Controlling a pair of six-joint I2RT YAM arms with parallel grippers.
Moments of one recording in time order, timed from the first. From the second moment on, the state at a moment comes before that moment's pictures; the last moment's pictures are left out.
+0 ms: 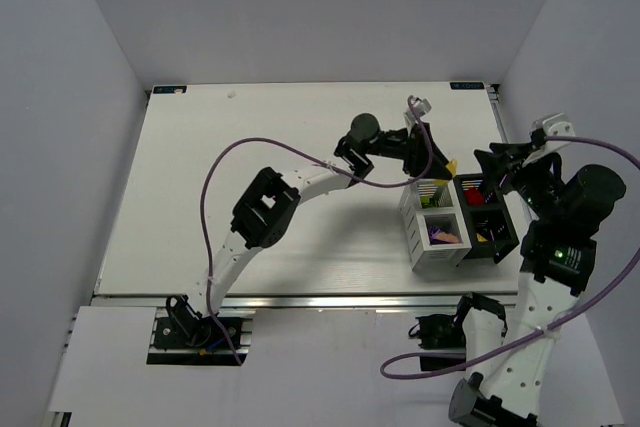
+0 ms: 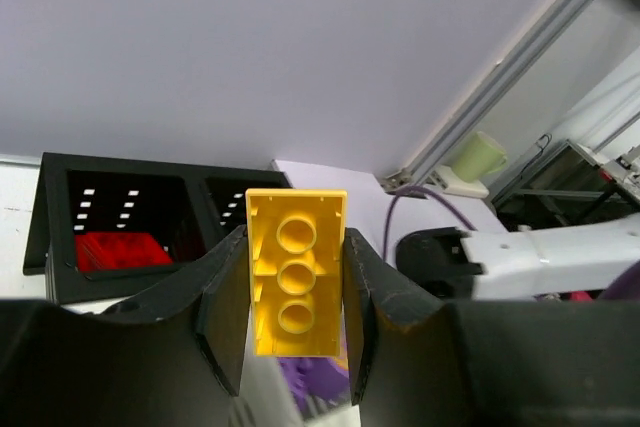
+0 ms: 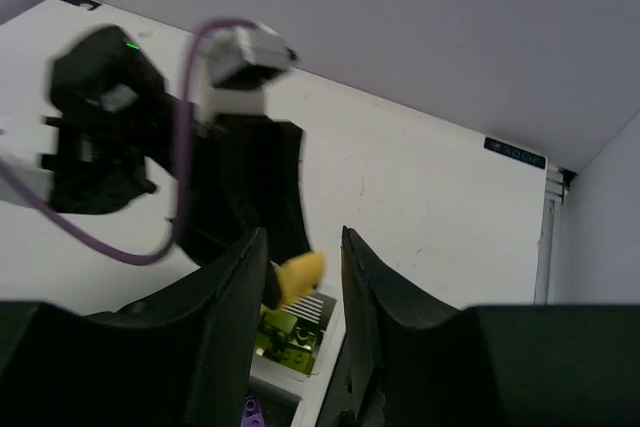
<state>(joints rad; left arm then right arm) -0.83 2.42 1.95 0.91 1.05 -0.88 -0.39 0.68 1.03 -0.39 -0.83 -0.11</state>
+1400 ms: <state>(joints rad) -1.04 2.64 2.18 0.66 0.71 -0.51 -0.39 0.45 0.89 -0.48 -1.10 -0.19</state>
